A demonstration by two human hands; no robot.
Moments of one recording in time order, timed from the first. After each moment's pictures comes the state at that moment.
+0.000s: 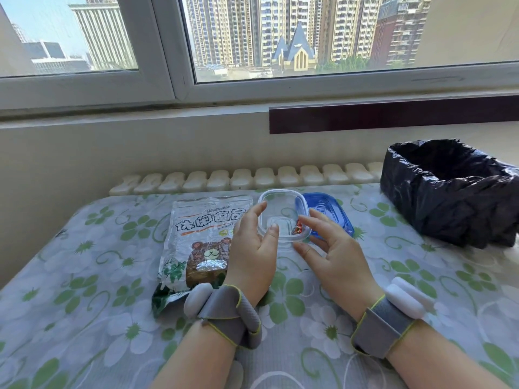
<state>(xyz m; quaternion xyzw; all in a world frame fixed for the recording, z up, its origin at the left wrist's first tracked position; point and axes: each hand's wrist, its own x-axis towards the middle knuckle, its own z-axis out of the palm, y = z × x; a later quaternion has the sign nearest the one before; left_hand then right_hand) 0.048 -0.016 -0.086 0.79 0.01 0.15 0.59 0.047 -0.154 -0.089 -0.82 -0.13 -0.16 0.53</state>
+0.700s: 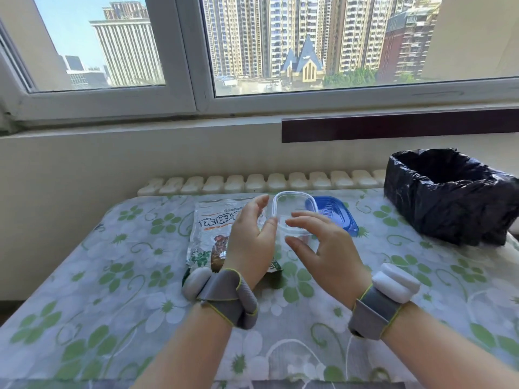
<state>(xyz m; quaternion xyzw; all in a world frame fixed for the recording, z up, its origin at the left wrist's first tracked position) 0.016 0.006 -0.048 0.81 -0.03 0.20 0.54 0.017 -0.131 -0.058 -0.86 -0.21 -0.21 0.42</state>
